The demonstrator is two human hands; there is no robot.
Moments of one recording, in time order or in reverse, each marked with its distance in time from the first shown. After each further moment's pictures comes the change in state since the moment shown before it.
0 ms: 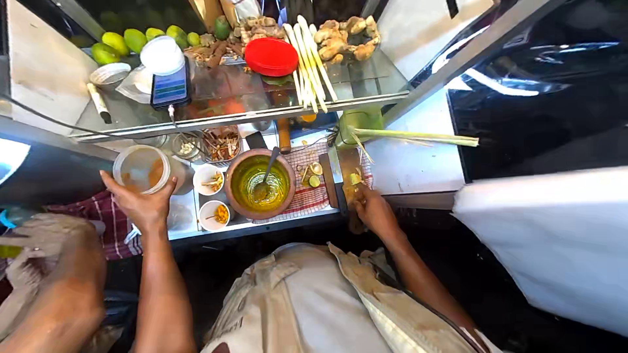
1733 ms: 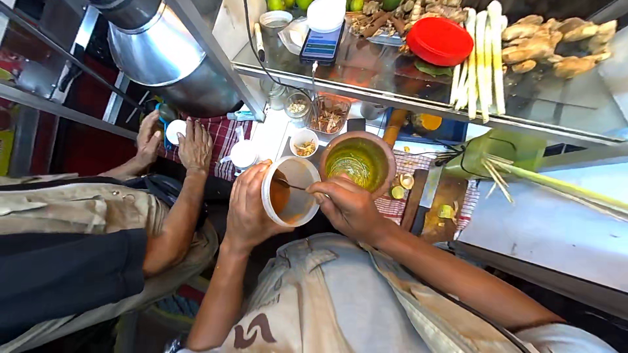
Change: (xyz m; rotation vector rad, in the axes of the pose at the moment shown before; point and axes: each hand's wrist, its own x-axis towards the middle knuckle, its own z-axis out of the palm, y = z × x) left_hand -0.147 0.079 -0.113 -0.083 -0.034 0.580; right_hand -0.045 -0.248 0.019 0.550 0.037 -1.496
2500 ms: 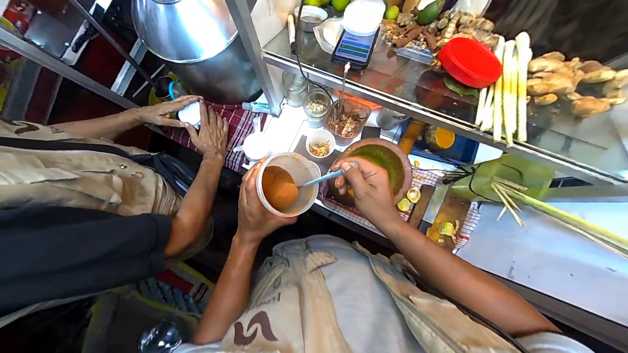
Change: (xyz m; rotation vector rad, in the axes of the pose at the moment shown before) left_hand -0.039 -0.022 0.022 -0.058 0.237 -0.192; right_hand 0.022 0.012 0.003 0.404 0.035 0.615
